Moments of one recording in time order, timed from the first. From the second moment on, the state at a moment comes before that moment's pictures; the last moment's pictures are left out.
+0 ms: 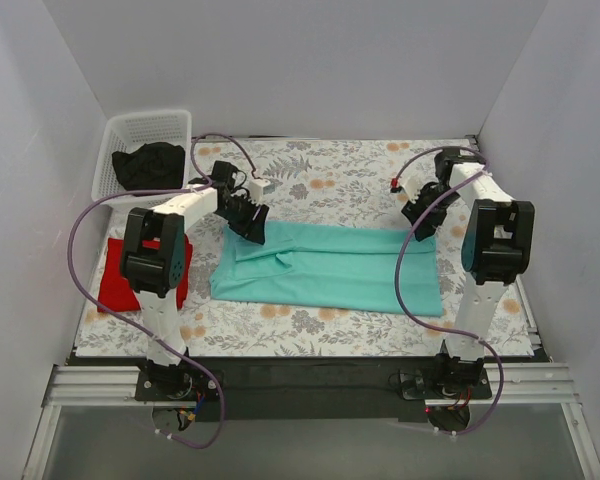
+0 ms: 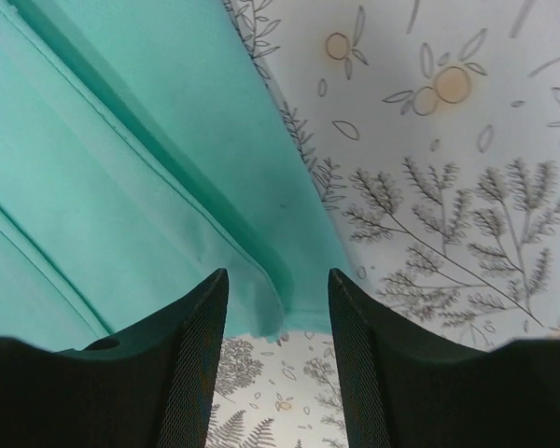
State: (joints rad) left arm -0.23 2.00 1.41 -0.61 0.56 0.40; right arm -0.02 2.04 1.62 -1.06 -0.36 -1.05
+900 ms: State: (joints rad) left arm -0.29 1.84 1.28 -0.69 0.58 0.47; right arm -0.01 1.99 1.44 -1.09 -0.33 -1.05
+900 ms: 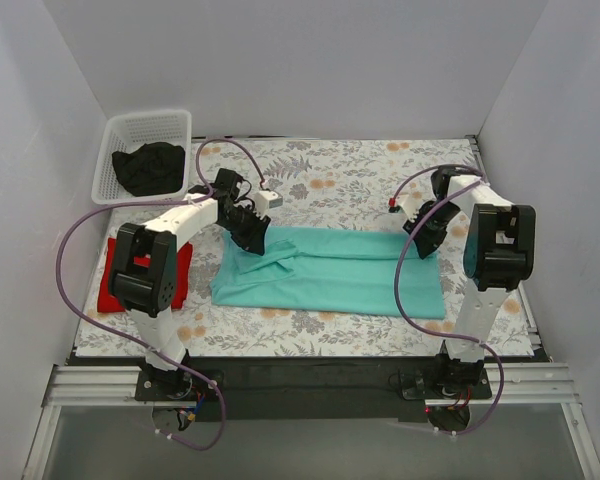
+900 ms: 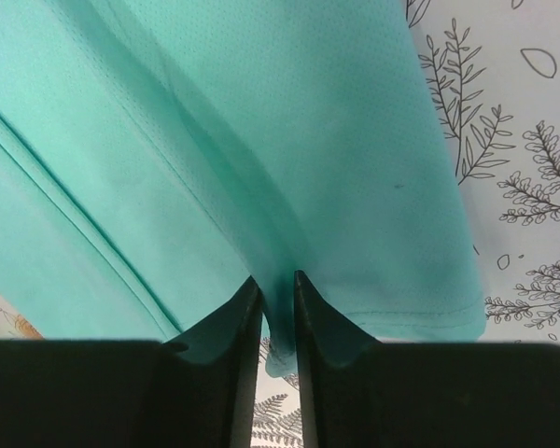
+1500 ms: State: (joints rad) left arm -0.37 1.67 1.07 -0.73 0.58 0.57; right arm -0.01 1.93 1.32 -1.09 -0.30 -1.07
